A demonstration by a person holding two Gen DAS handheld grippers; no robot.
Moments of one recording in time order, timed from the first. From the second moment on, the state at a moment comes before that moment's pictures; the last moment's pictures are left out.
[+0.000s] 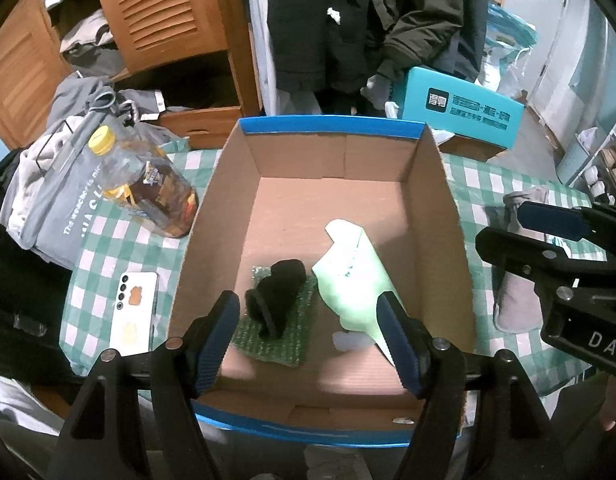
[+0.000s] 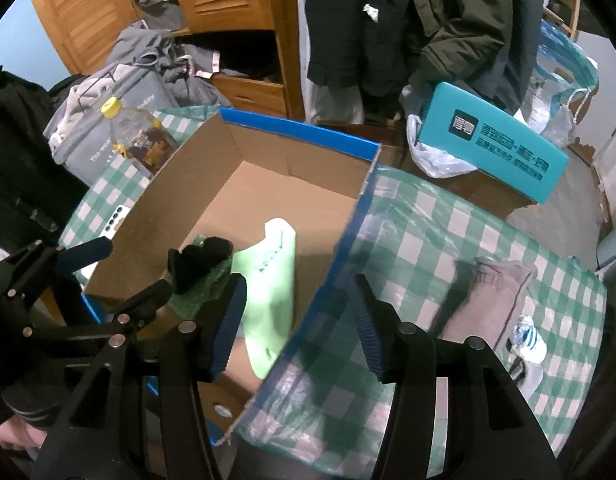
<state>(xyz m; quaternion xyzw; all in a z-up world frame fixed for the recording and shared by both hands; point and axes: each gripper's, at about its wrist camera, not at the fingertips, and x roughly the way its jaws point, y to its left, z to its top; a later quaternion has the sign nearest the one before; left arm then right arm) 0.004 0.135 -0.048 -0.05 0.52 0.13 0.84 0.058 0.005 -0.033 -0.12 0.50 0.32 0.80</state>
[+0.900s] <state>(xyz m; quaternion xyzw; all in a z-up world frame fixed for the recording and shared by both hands) 0.024 0.066 -0.049 -0.01 0.53 0.09 0.85 0.069 -0.091 -0.042 -0.08 0.51 0.27 0.82</state>
